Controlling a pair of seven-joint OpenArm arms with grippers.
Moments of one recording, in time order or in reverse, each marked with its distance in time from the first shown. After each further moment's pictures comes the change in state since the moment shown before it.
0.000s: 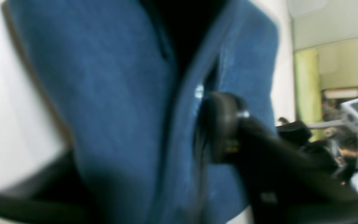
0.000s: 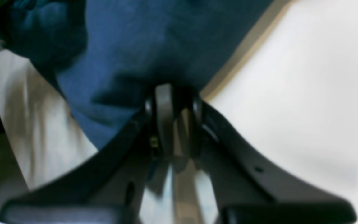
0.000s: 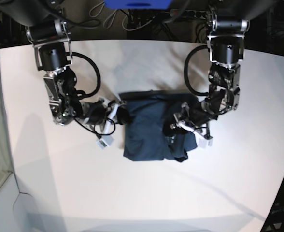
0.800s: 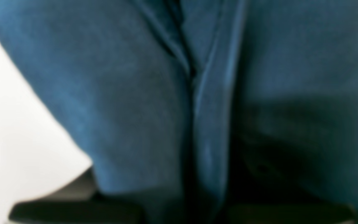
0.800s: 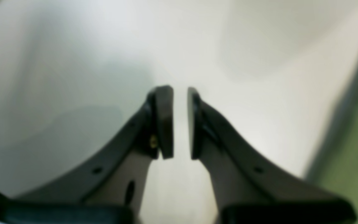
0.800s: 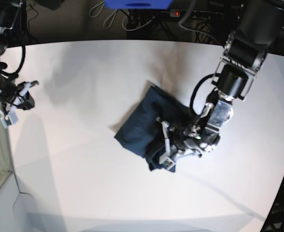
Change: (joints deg) left arm -15.3 -6.9 37.9 -0.4 32.1 2.0 -3.3; right arm -24.9 18.5 32.9 34.6 -1.1 0.0 -10.4
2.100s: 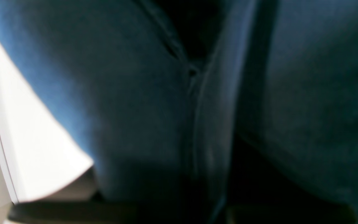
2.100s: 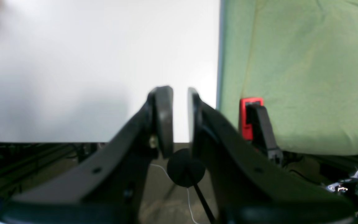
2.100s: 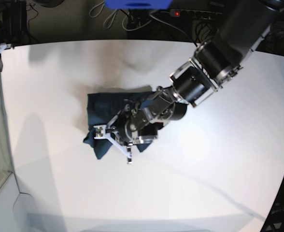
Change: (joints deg) left arm -4.7 12.9 23.1 -4.6 27.4 -12.1 -13.1; right arm -20.4 -8.7 25.6 15.7 0.2 0.0 -0.2
